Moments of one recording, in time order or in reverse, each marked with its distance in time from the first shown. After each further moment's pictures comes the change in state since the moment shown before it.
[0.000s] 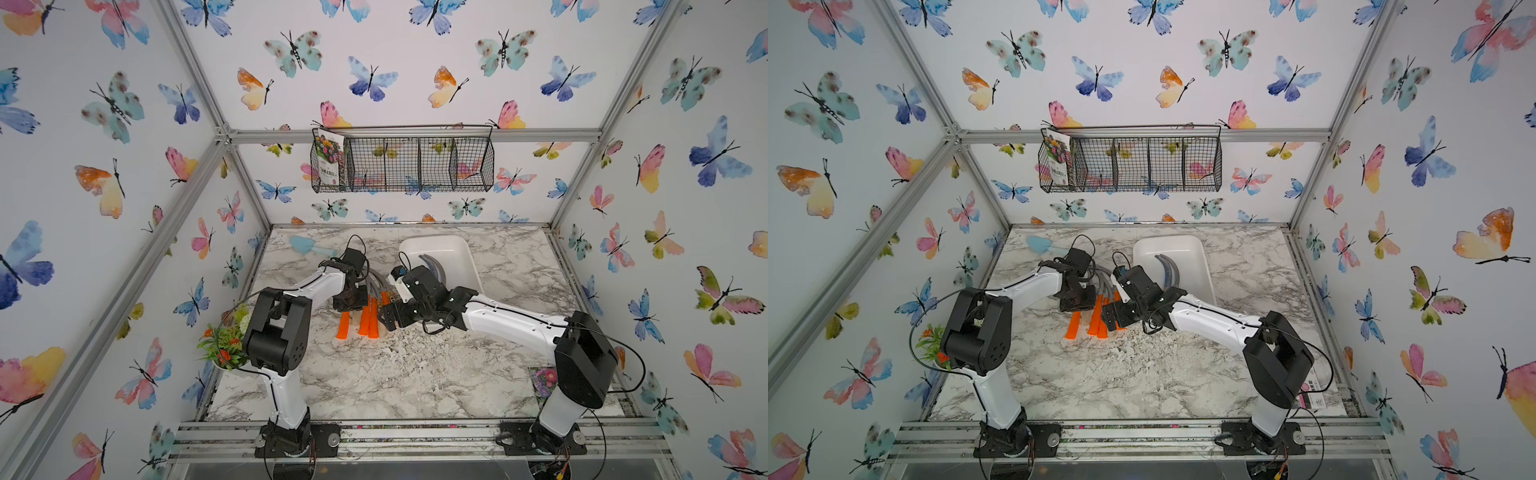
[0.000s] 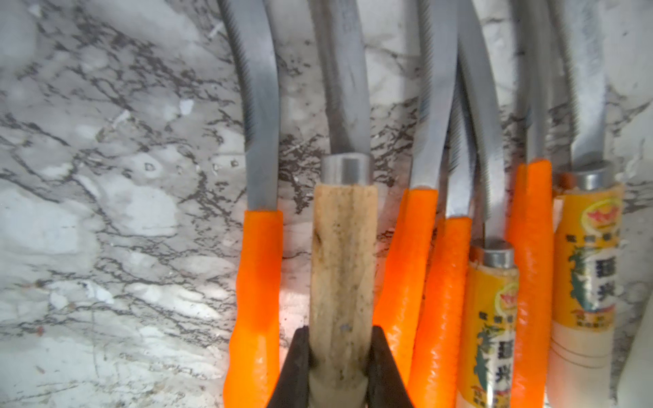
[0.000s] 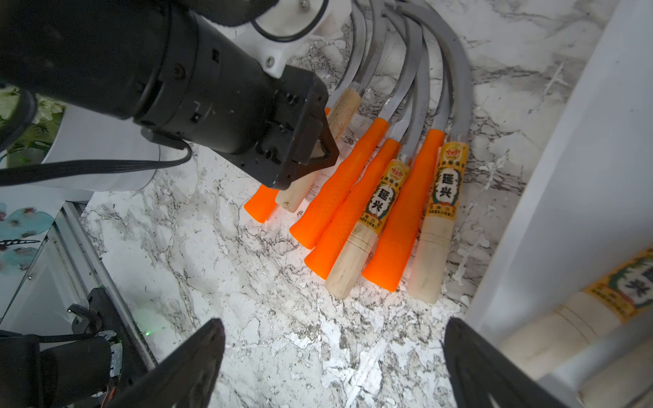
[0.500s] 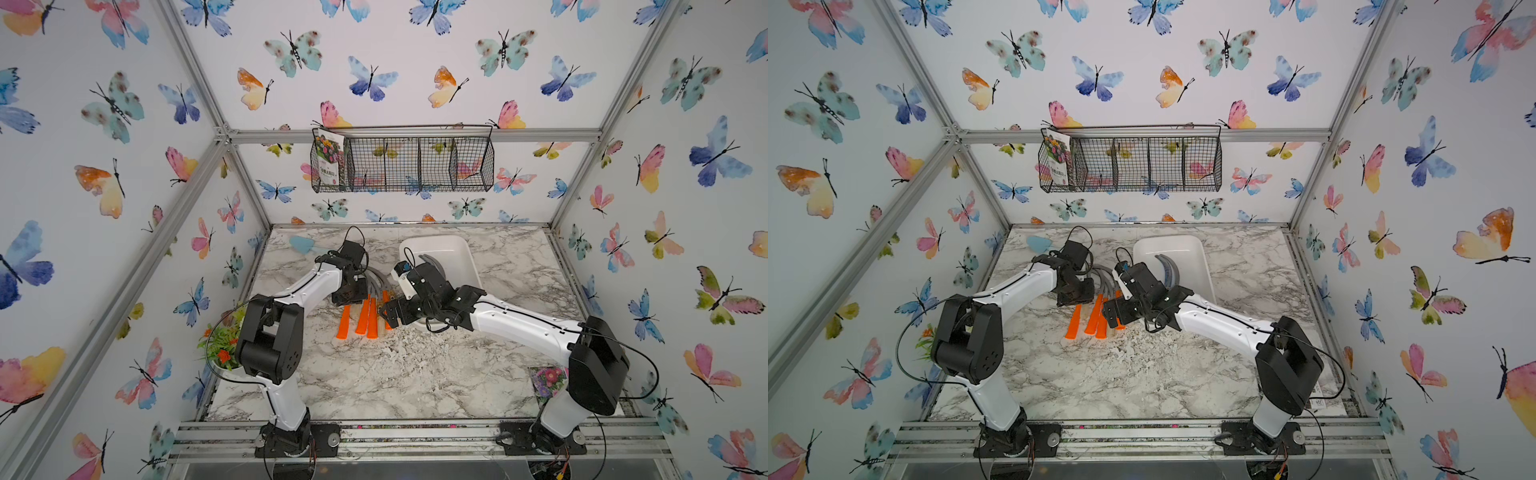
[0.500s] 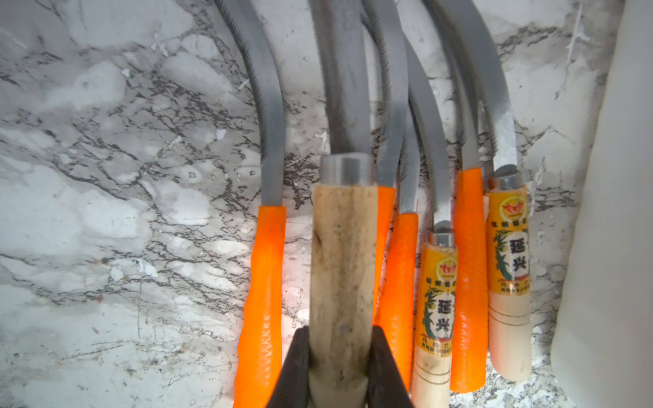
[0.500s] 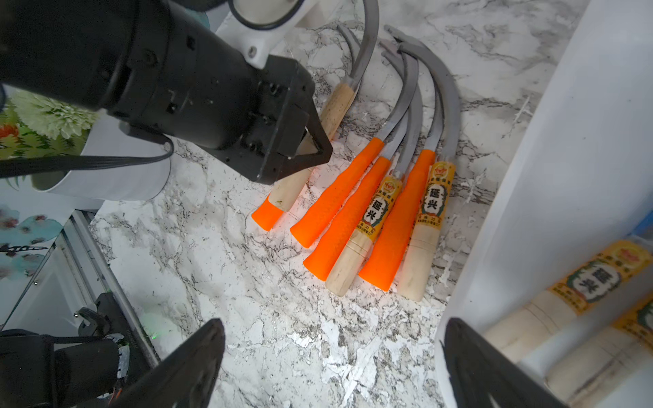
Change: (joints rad) left arm -0.013 -0.069 0.042 -0.060 -0.014 -0.020; right arm 0.000 -0.066 0.000 -0.019 0.032 -0.016
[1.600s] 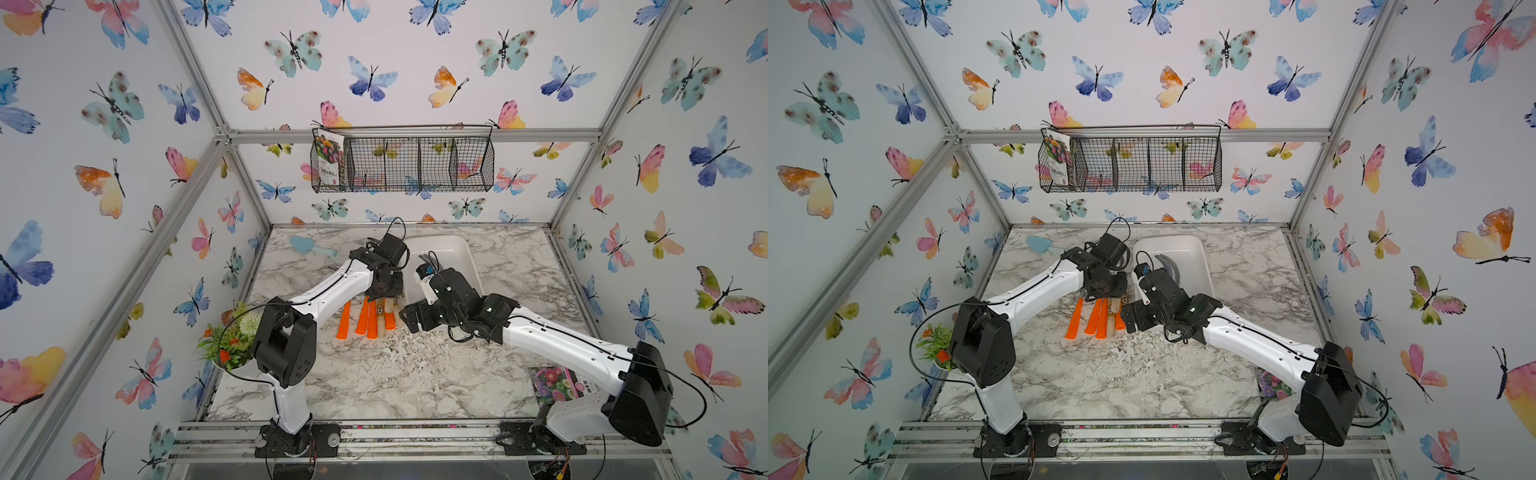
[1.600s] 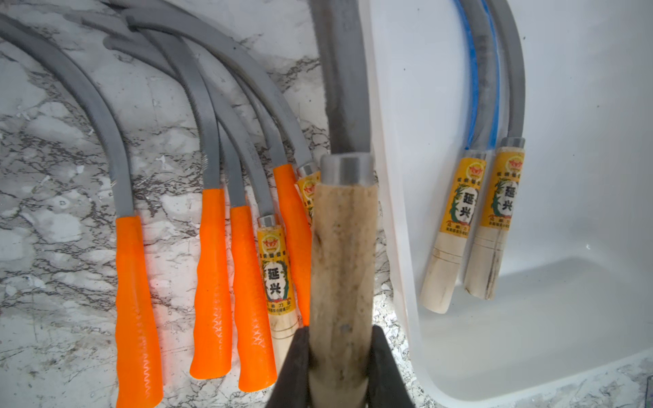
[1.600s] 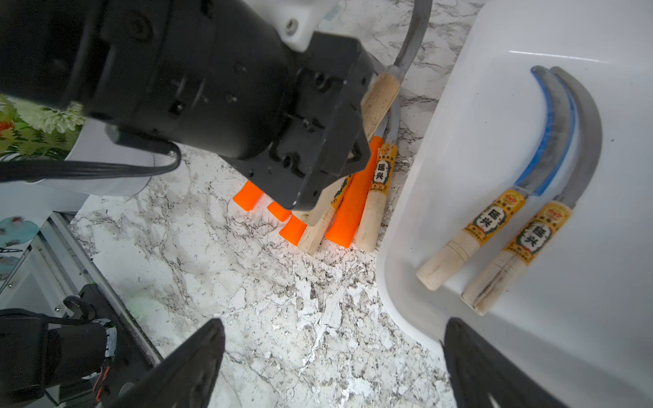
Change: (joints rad) left arm -0.265 0.047 0.242 -0.090 -0.042 -0.117; right arm 0.000 -0.237 -0.131 -0.098 0.119 0.011
